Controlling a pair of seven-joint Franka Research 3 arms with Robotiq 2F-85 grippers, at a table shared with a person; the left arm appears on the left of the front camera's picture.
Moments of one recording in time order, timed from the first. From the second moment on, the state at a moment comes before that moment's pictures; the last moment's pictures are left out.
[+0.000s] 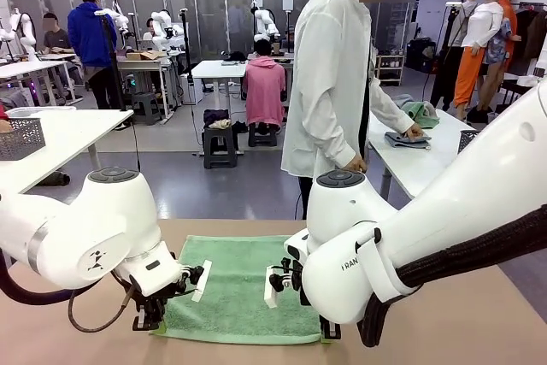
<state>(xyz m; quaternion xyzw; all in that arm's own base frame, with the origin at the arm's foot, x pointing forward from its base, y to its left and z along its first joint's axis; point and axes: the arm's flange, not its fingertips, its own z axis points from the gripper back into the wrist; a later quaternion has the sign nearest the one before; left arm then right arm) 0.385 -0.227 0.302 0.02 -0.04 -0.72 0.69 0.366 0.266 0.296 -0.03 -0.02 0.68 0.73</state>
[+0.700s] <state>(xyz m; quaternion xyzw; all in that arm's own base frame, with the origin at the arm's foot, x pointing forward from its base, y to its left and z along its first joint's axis) 0.378 -0.224 0.335 0.04 -0.07 -0.72 0.69 0.370 0.269 0.320 -0.03 -0.04 0.68 0.73</state>
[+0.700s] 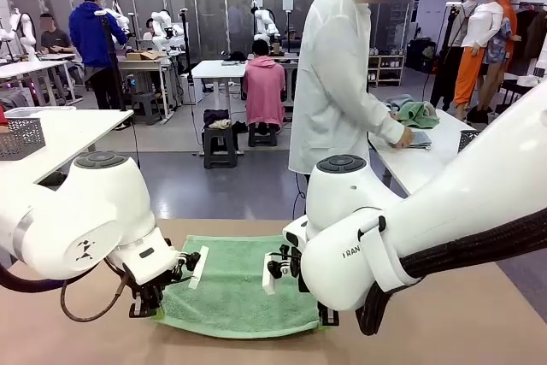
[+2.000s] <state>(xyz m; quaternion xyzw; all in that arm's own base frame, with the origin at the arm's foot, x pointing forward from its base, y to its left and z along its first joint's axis) 0.444 -0.221 0.404 0.08 -0.12 -0.70 0.70 0.470 0.273 0.395 -0.05 -0.10 0.66 0.75</state>
